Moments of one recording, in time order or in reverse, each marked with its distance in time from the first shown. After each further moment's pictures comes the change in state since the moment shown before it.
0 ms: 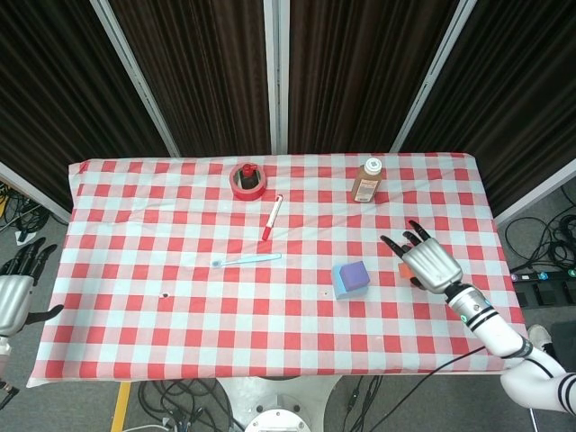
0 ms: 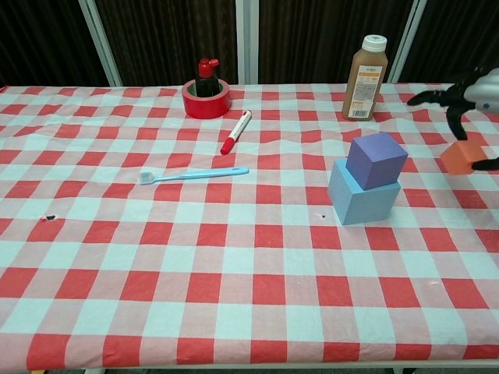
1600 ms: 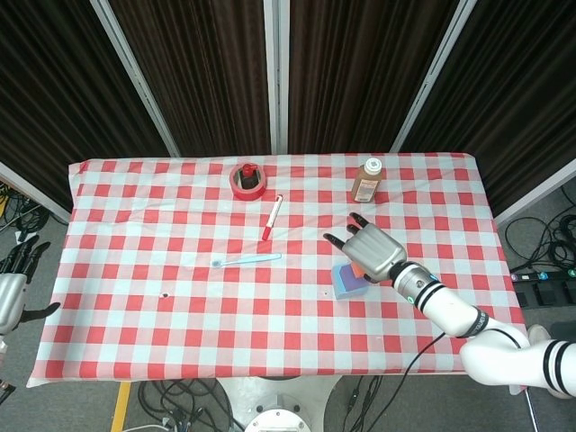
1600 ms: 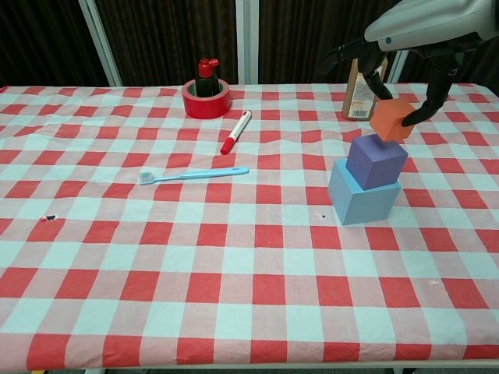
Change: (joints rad) left arm 0.002 -0.008 -0.009 0.032 -0.018 -0.002 -0.056; right arm 0.405 0.224 0.088 -0.495 0.540 -0.365 -0.392
